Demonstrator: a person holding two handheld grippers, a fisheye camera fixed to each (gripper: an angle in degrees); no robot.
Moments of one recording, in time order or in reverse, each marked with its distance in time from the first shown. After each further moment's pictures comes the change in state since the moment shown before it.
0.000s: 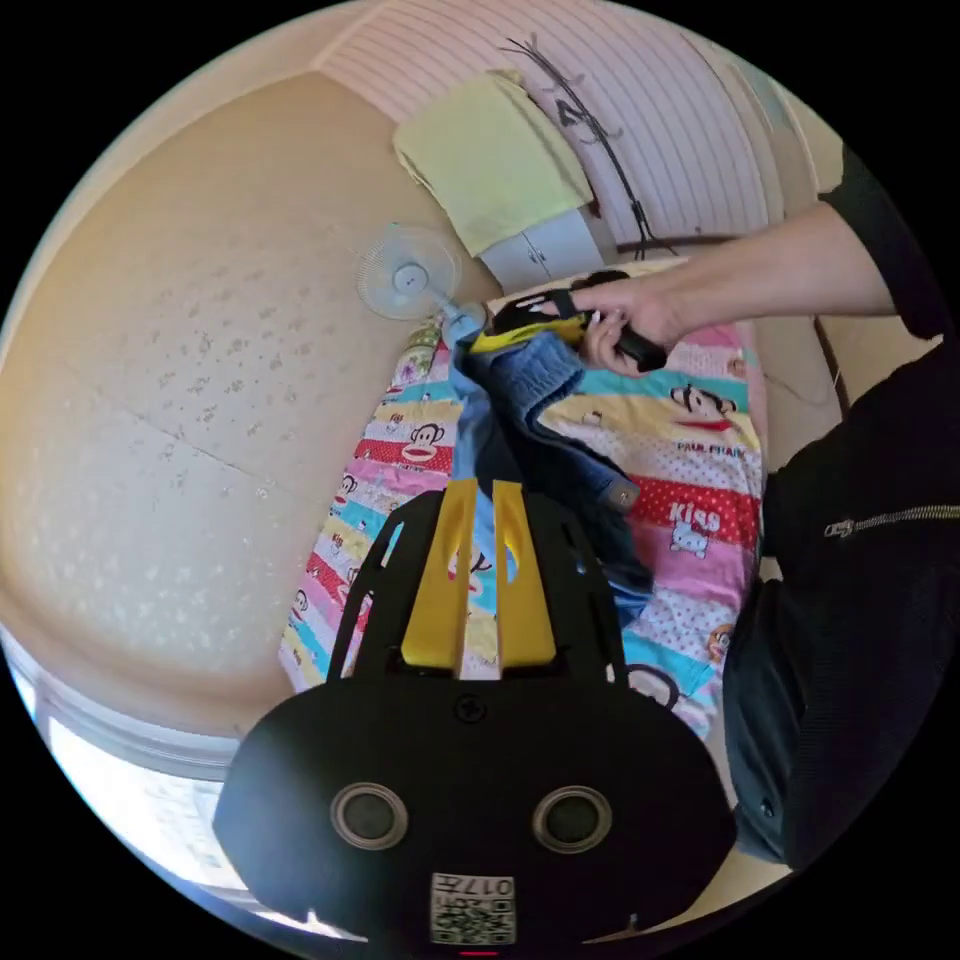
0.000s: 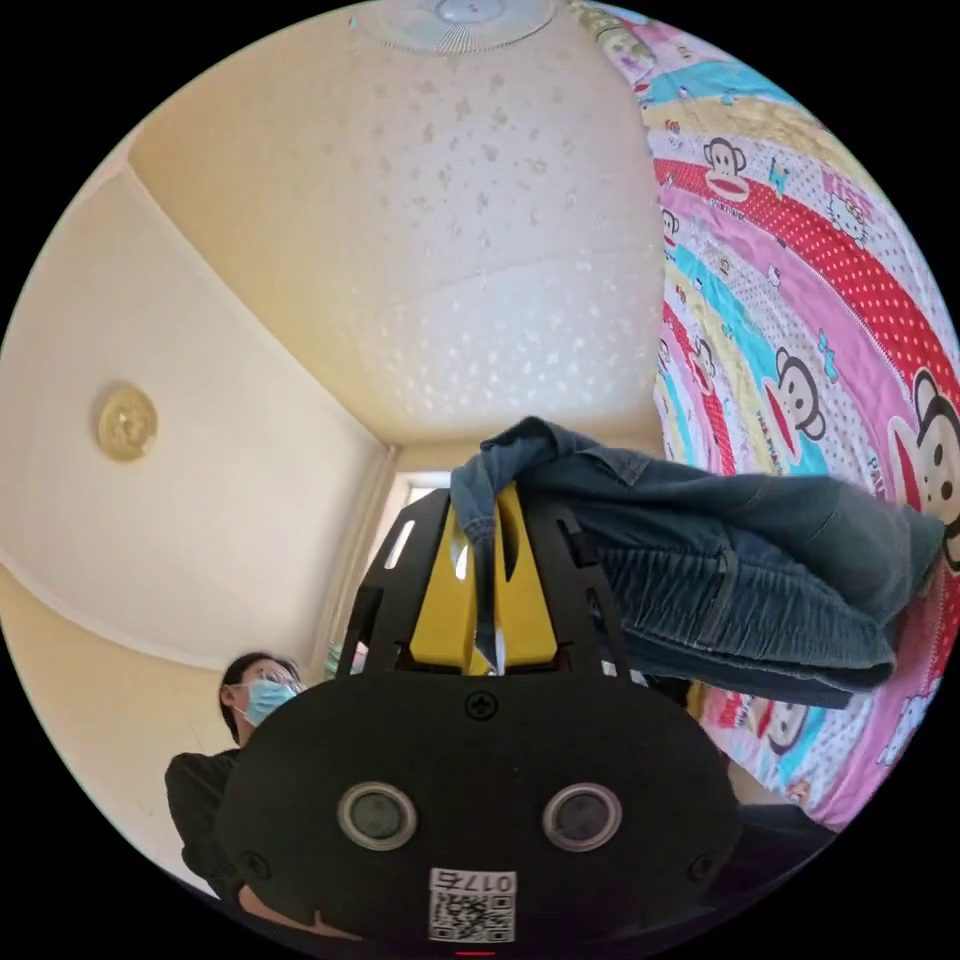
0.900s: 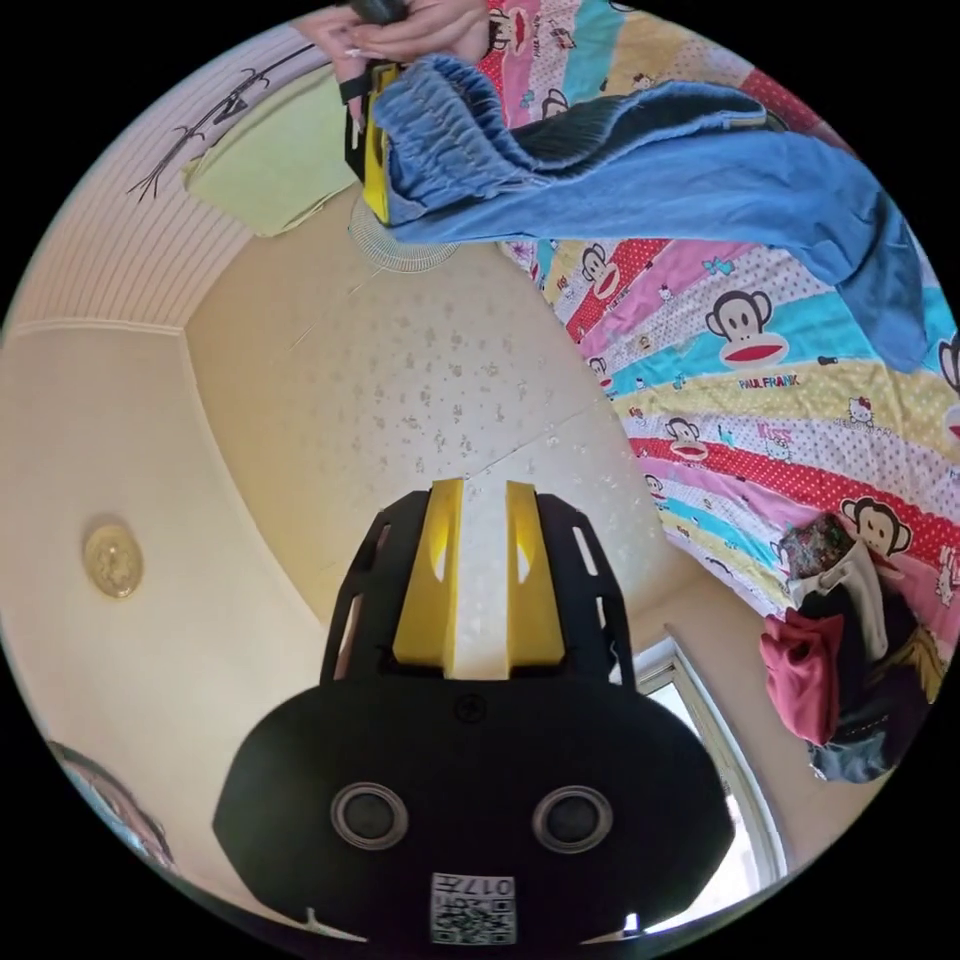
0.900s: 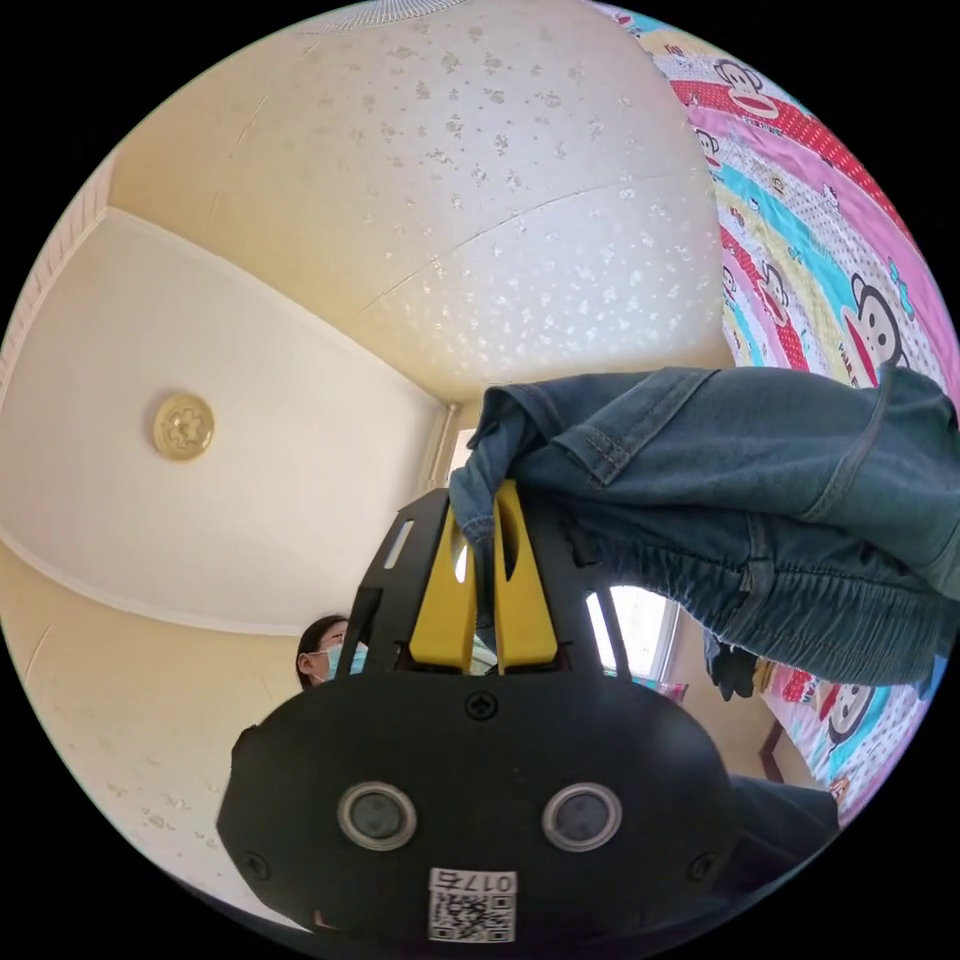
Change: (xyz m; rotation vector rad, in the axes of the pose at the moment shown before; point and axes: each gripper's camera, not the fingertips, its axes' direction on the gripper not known) left arm -0.003 -0.051 0.152 -0.423 -0.991 0.904; right arm 0.052 -0.013 -0.012 -0.198 -0.168 0.069
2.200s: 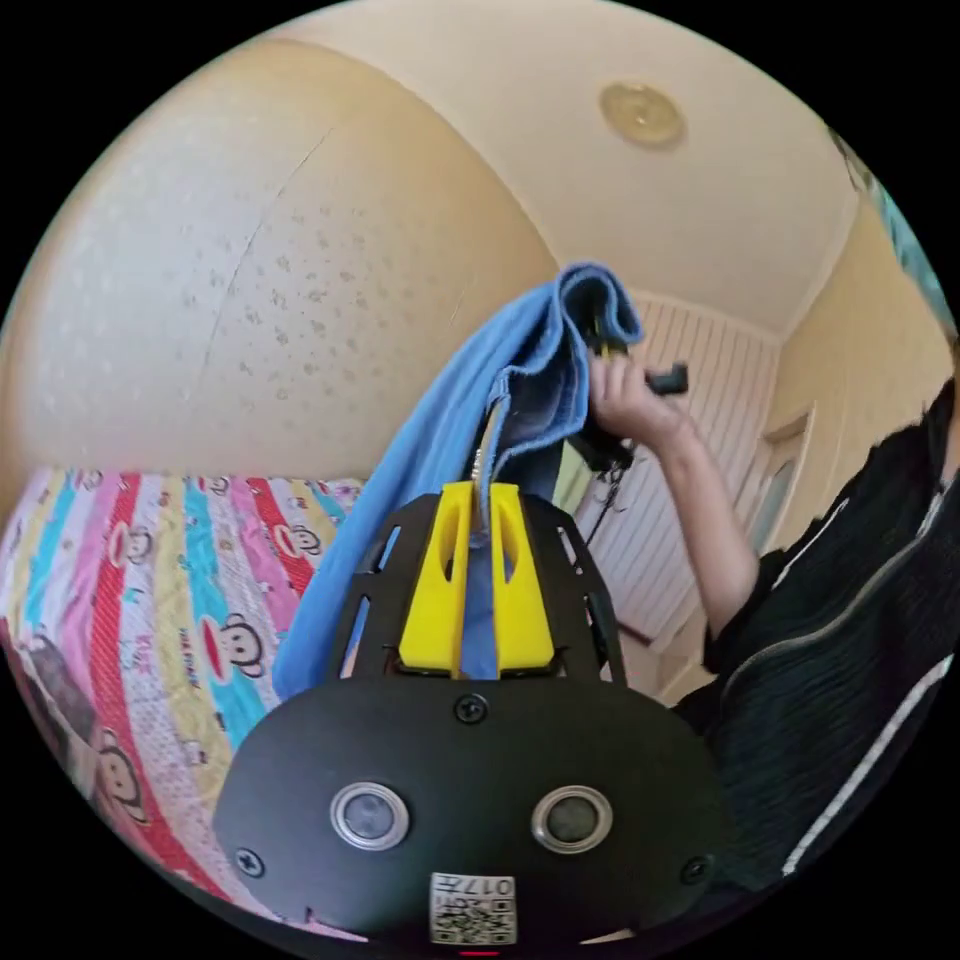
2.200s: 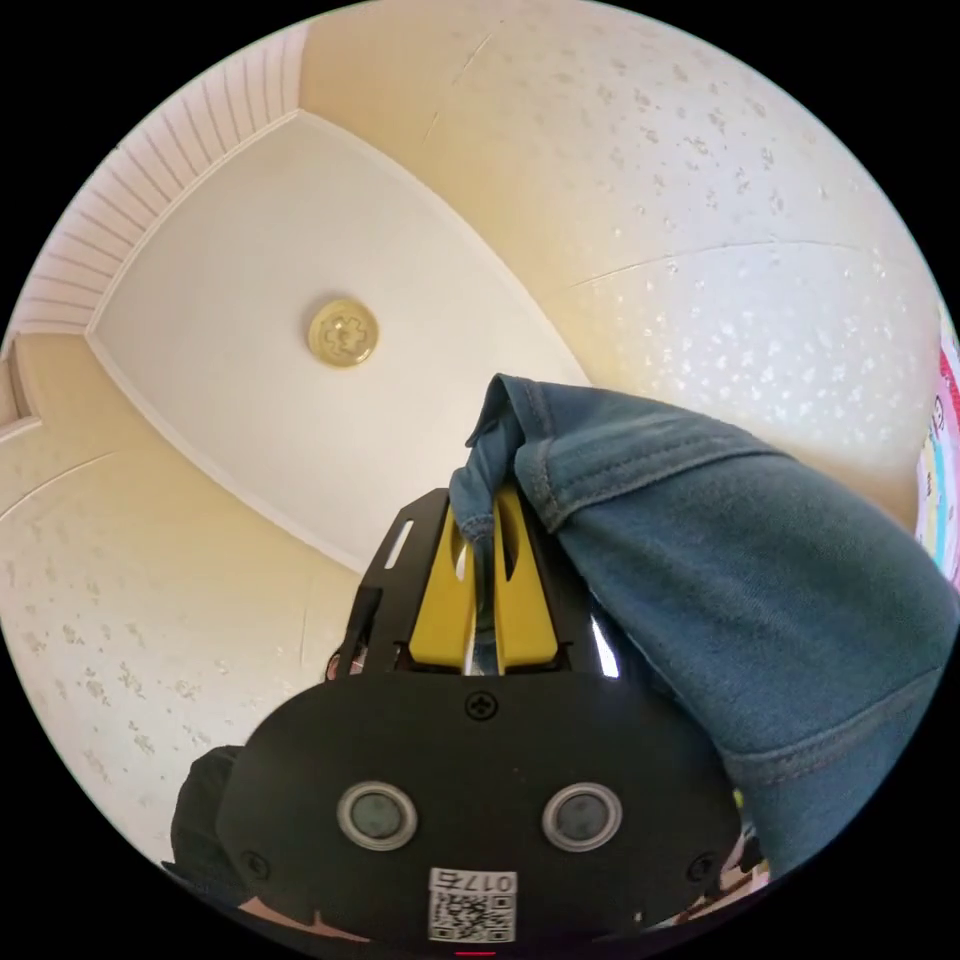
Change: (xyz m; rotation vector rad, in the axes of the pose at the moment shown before) left arm 0.259 0.411 0.314 0.953 1.330 -1.978; right arm -0.168 -0.028 0.059 0.003 -0.366 -0.435
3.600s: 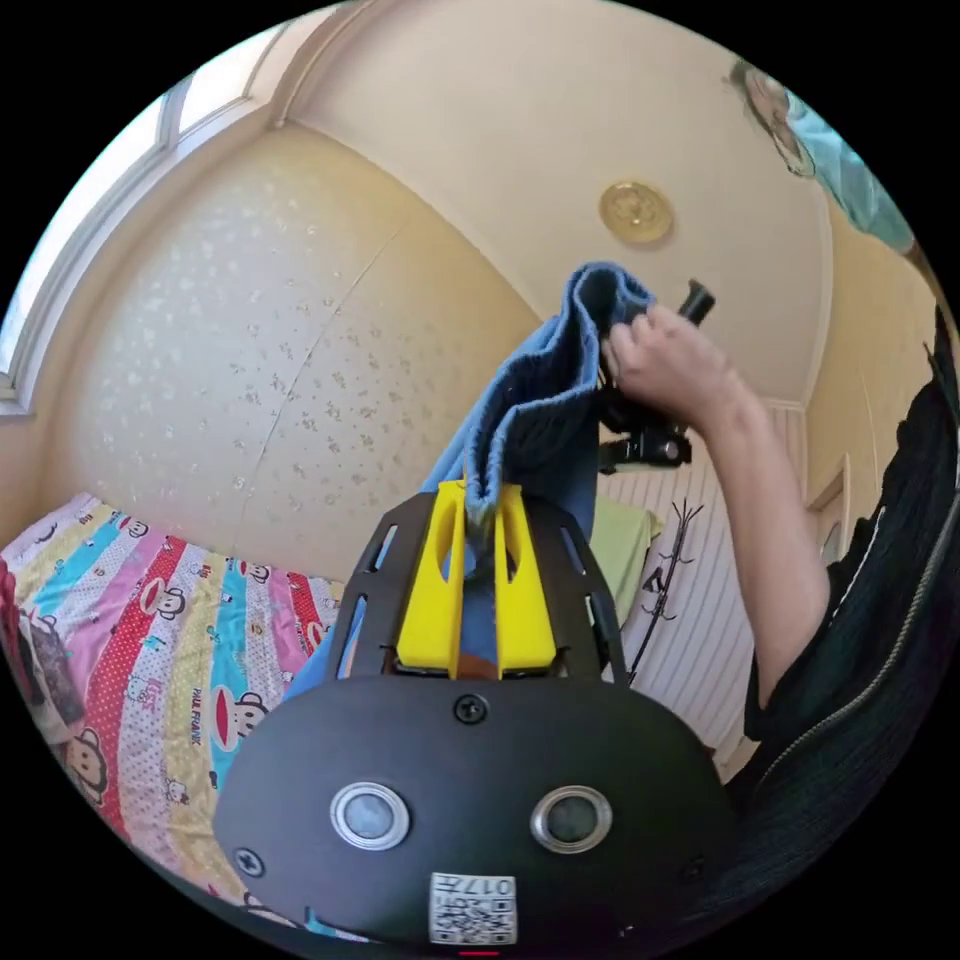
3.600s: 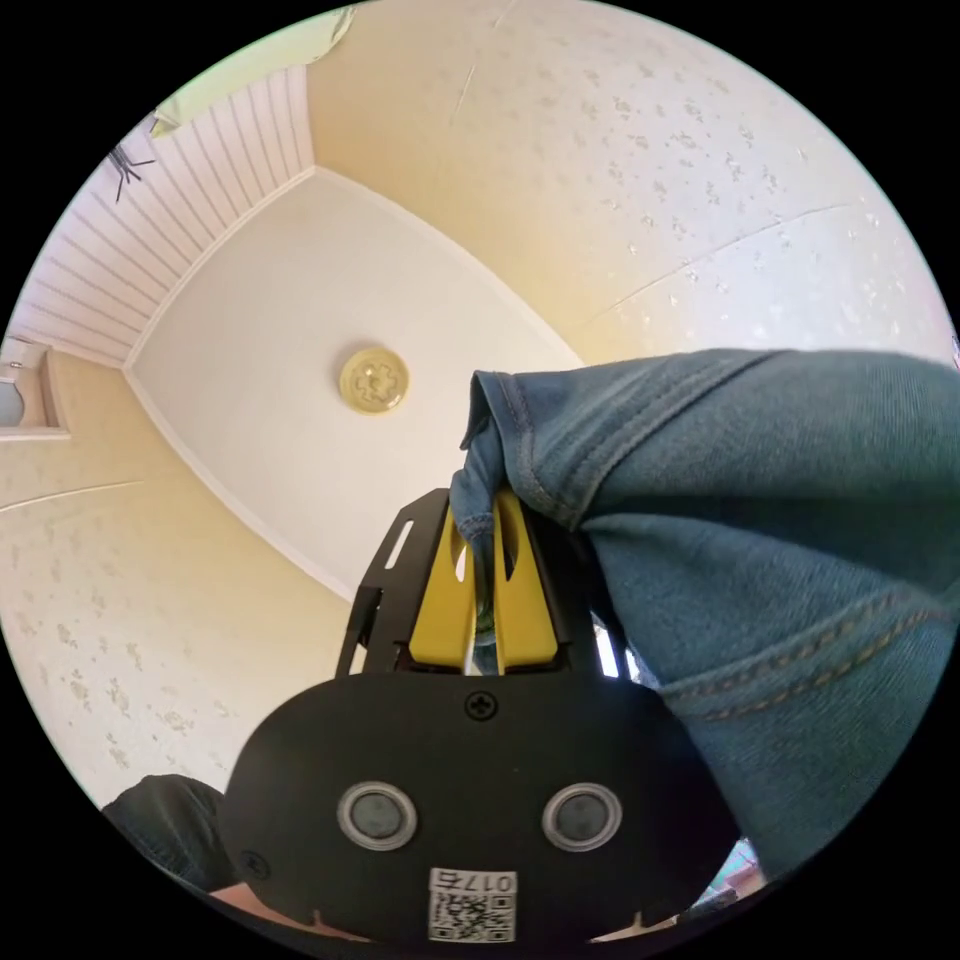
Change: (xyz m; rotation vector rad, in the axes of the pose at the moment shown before) left arm 0.007 0.141 -0.114 0.397 -0.215 0.095; right arm 0.097 -0.093 0.064 0.204 -0.168 0.033
